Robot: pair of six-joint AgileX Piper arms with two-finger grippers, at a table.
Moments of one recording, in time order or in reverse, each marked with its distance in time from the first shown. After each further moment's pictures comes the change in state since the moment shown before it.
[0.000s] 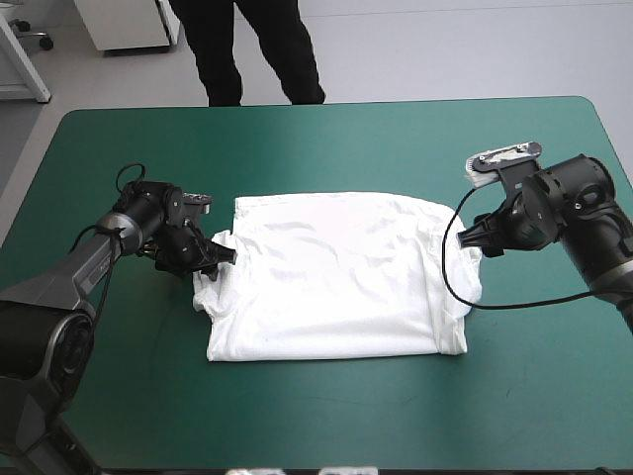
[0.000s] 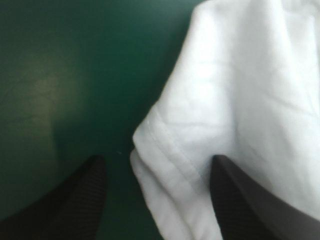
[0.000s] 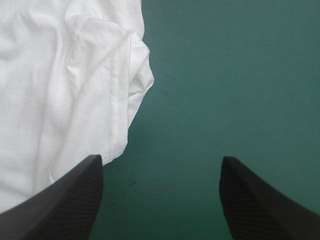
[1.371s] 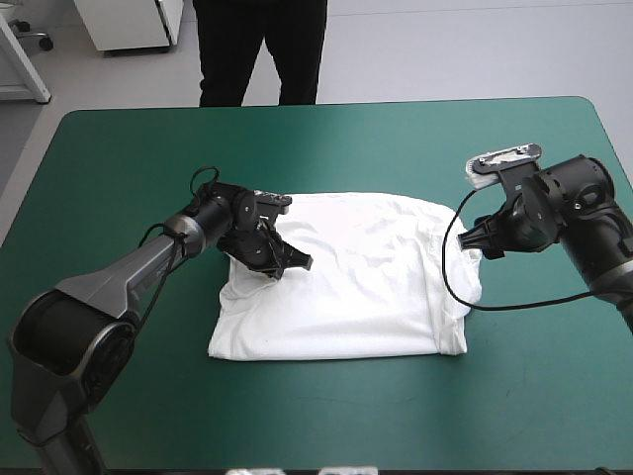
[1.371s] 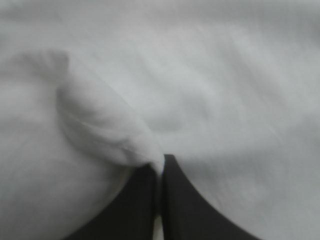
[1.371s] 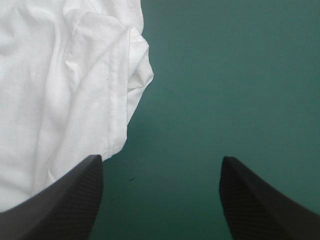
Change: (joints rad) left arm -0.283 0.065 -0.123 -0.141 -0.039 -0.009; right arm 0.000 0.000 0.000 0.000 0.014 0.000
